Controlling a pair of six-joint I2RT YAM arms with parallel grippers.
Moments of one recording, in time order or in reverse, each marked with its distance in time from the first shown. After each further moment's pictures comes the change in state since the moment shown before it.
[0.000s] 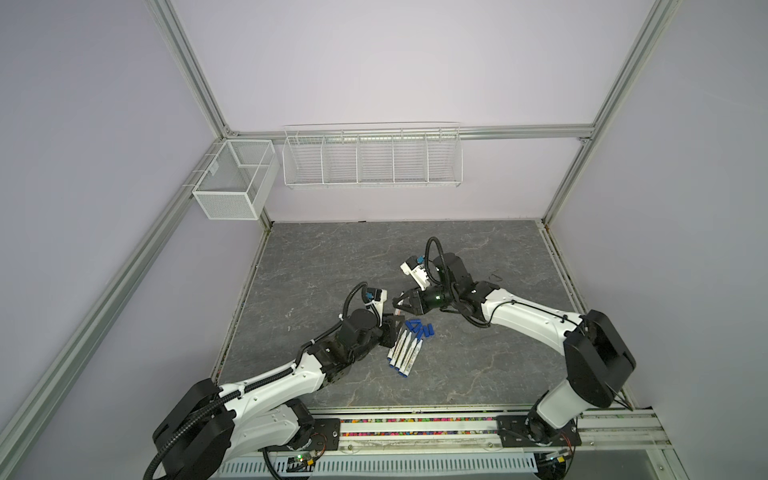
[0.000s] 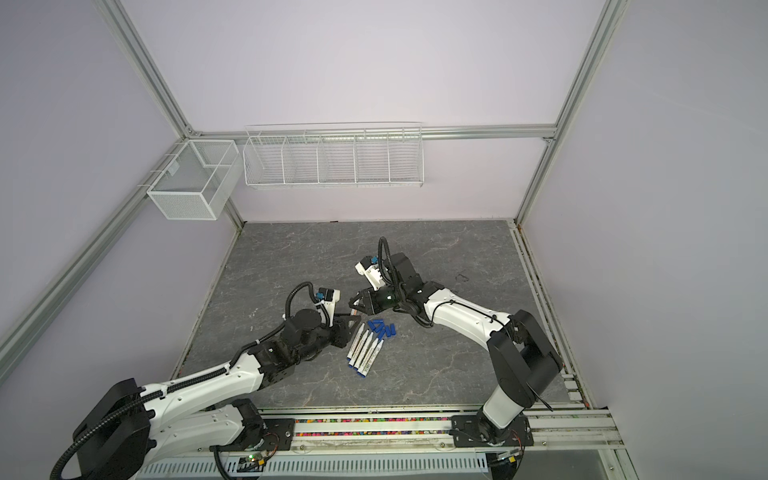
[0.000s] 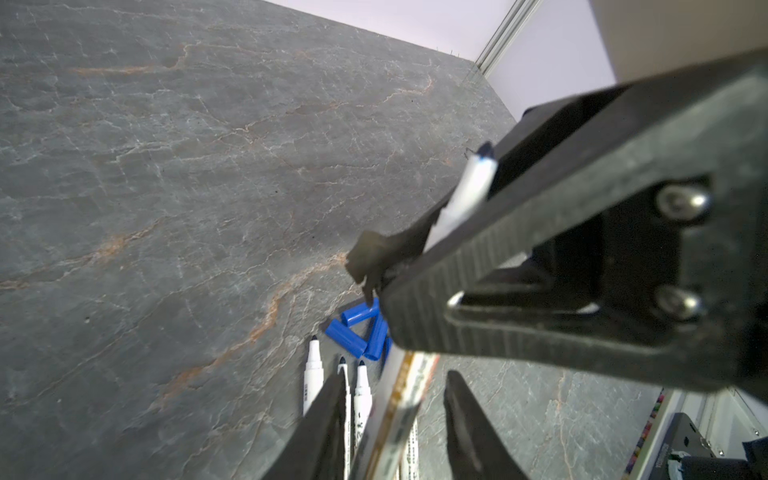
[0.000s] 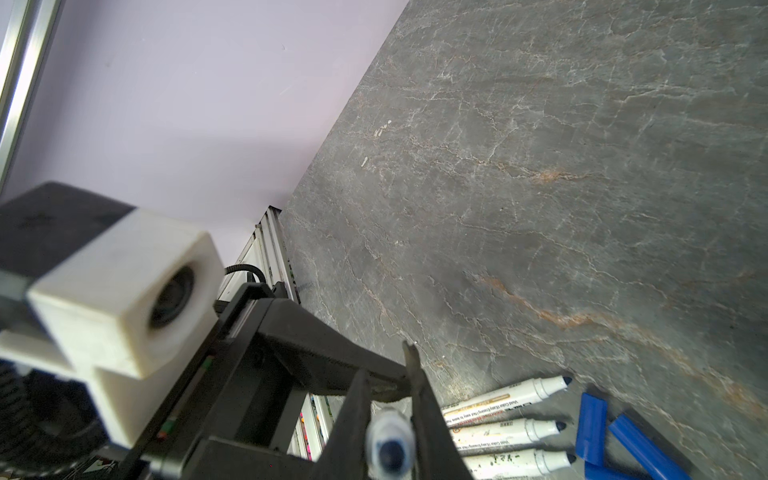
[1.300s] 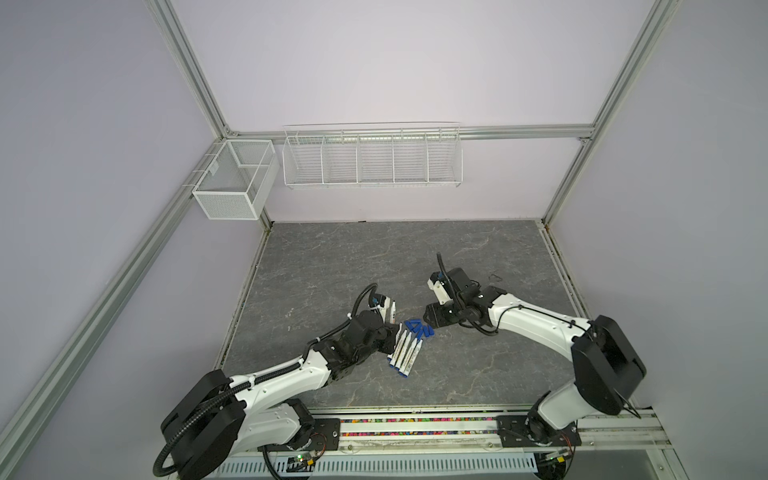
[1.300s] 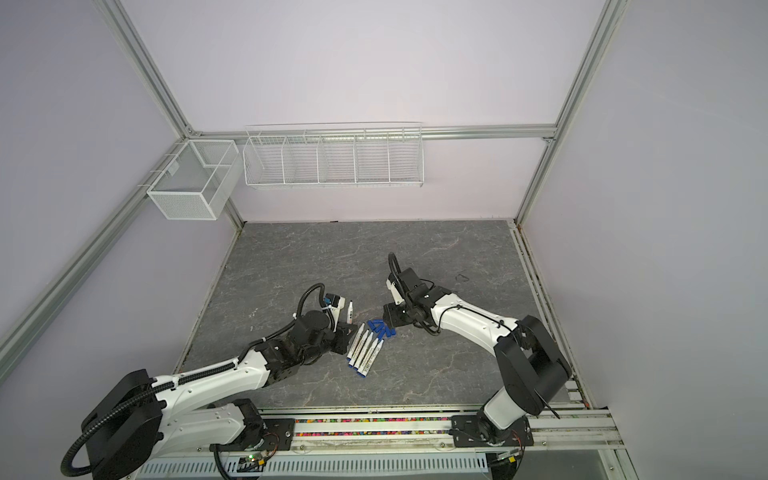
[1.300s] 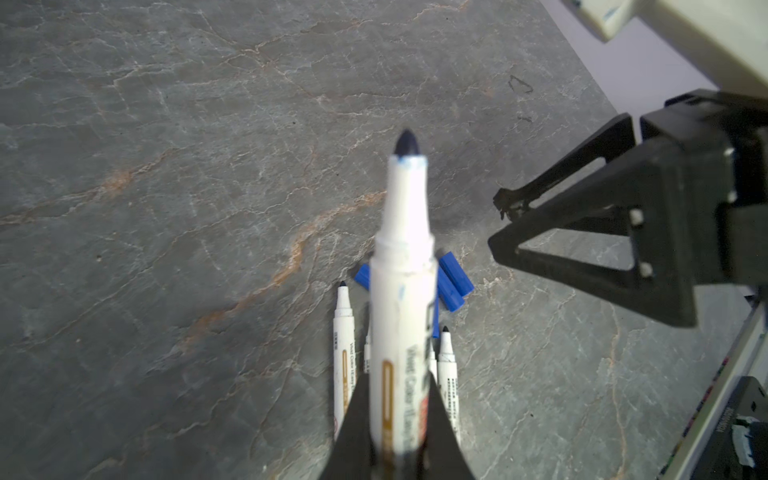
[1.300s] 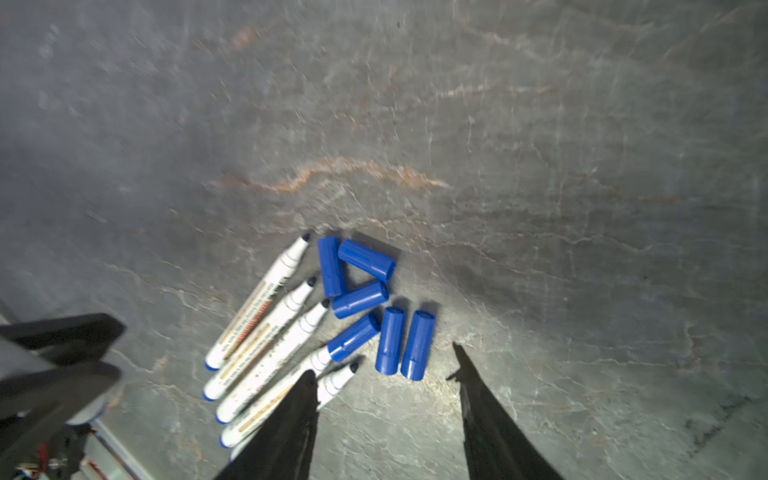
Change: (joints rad) left arm -0.006 0.062 0.001 -0.122 -0.008 0.017; right arm -0.011 -0.027 -0.071 -0.386 0.513 -0.053
